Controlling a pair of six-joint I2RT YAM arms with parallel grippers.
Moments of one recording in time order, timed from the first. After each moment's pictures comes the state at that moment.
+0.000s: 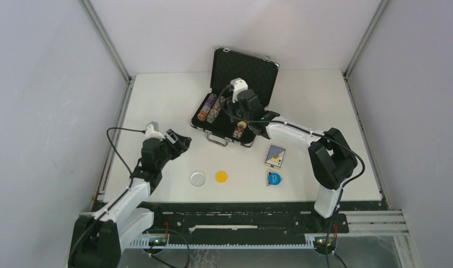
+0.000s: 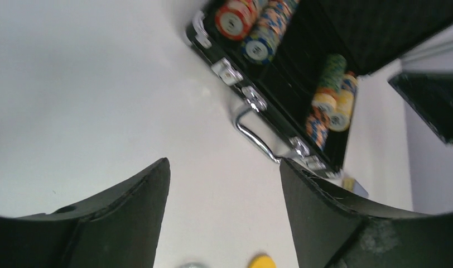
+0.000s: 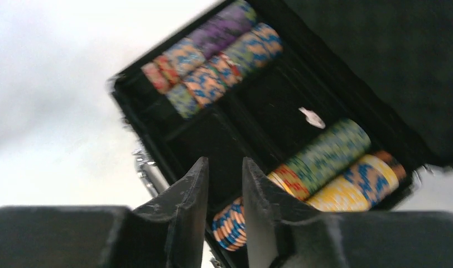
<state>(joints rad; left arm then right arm) -0.19 0.86 0.26 0.23 0.07 -0.75 0.68 1.81 1.30 0.05 0.06 0.11</state>
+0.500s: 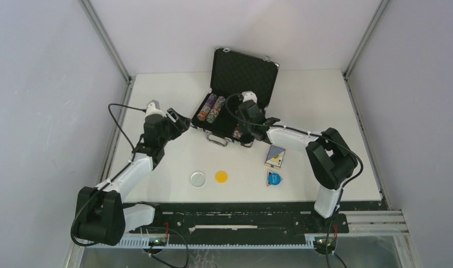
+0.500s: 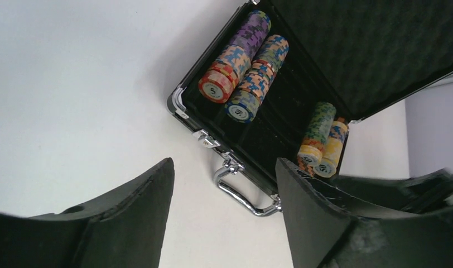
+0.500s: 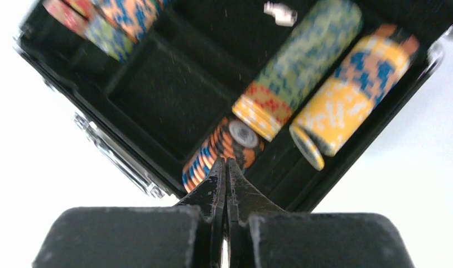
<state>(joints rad) -0.19 1.18 0.61 0.15 -0.01 -0.72 0.67 1.81 1.21 -0.10 0.22 0.37</state>
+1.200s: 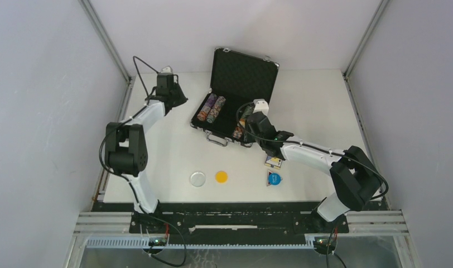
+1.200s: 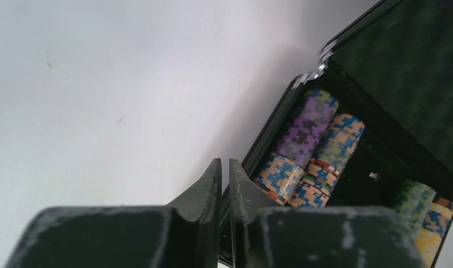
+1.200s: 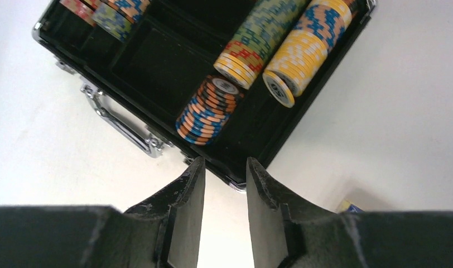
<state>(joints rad) -0.13 1.85 1.37 -0.13 -0.04 -0.45 0.73 1.54 0.96 -0.05 0.34 0.46</state>
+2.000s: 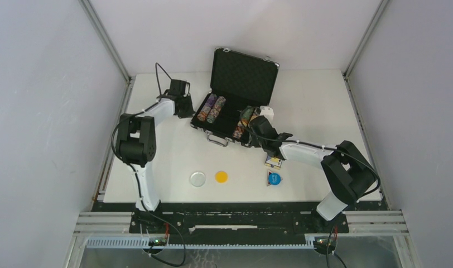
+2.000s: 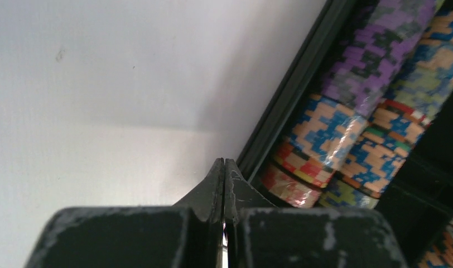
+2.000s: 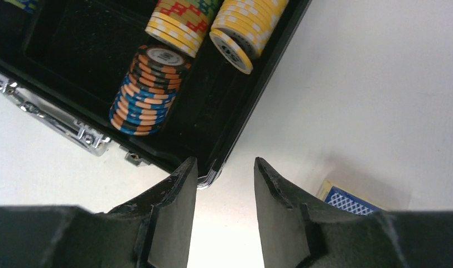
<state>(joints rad) -0.18 2.05 1.49 -0.38 0.03 -0.36 0.68 1.60 0.89 -0.07 0.35 0.54</state>
